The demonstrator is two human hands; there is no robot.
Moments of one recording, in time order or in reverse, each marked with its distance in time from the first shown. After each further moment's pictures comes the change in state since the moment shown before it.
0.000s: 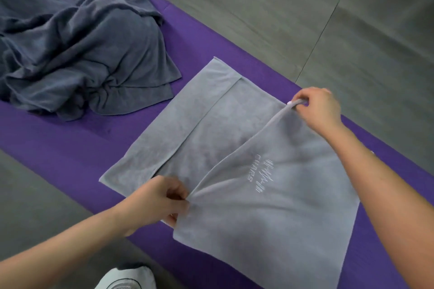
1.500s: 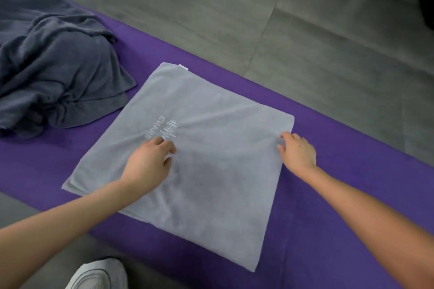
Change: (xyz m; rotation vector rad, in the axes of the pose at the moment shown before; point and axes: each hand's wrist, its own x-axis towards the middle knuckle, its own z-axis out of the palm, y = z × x) left_hand 0.051 0.029 0.044 0.824 0.625 0.529; right_hand -0.134 0.104 0.022 -0.229 -0.180 0.241
